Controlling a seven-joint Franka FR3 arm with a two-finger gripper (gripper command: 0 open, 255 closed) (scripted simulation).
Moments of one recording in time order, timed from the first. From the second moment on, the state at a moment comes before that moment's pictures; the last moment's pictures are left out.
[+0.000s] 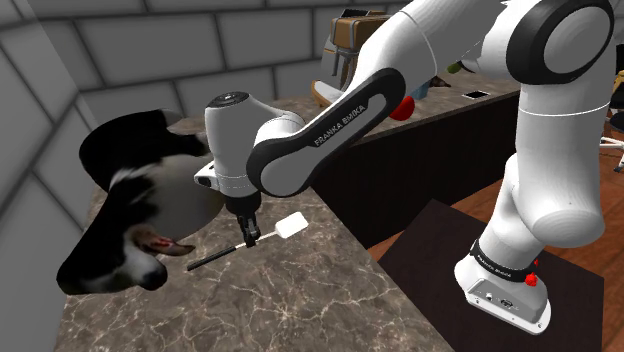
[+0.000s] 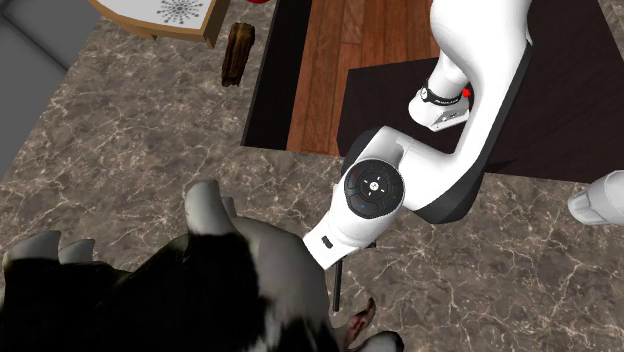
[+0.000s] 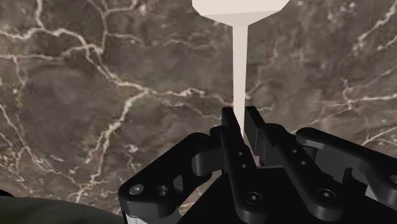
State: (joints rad) arm 0.41 0.32 0.39 -1.88 -0.11 2.24 -0.42
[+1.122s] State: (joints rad) arm 0.40 0.25 0.40 -1.79 -0.07 2.08 -0.45
